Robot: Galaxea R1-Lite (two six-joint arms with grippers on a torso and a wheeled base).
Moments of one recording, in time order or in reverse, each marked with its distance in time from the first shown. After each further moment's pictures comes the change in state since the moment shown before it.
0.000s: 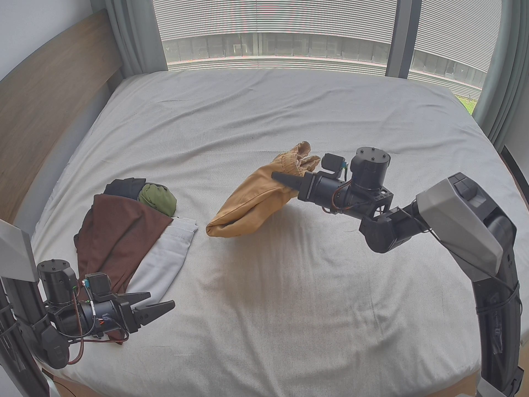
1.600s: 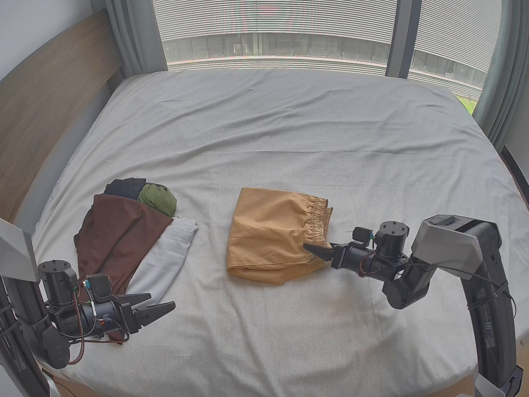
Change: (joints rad) left arm 0.000 0.010 0.000 0.000 -0.003 0.001; right arm -0.127 0.155 0.489 -0.424 -0.042 -0.080
